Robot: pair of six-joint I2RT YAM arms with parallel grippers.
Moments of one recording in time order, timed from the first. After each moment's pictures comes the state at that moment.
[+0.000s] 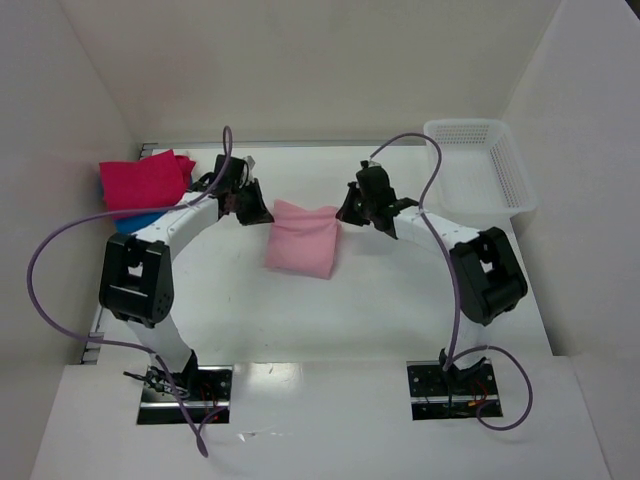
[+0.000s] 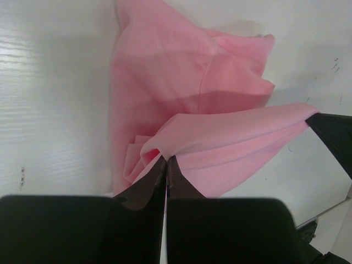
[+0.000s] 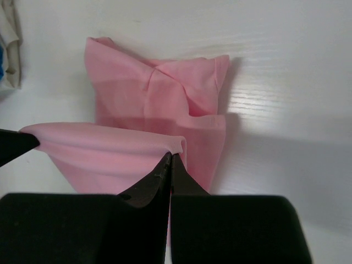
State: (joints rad) left arm -0.23 1.73 1.29 -0.45 0.26 -0.56; right arm 0.47 1.74 1.16 -0.09 -0.05 0.65
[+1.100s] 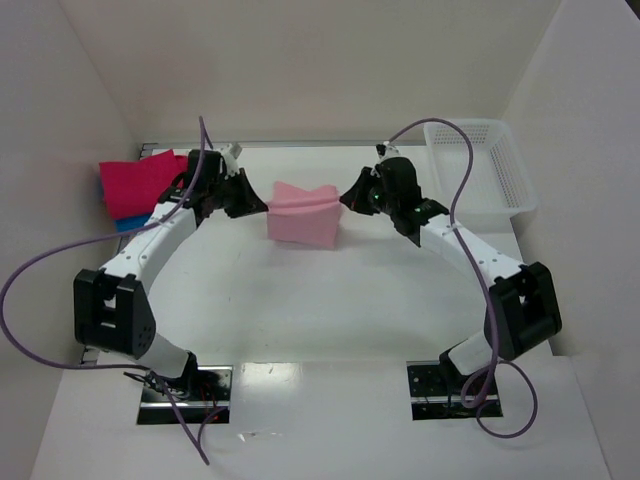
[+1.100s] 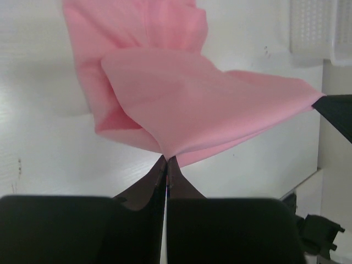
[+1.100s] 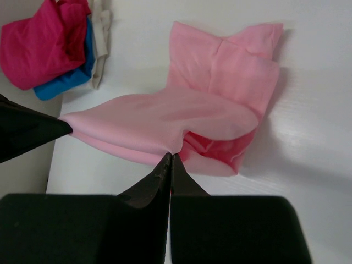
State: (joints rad) left arm -0.18 1.53 1.24 -0.43 0.39 -0.50; right arm 0.44 1.50 1.12 -0.07 -0.14 0.62
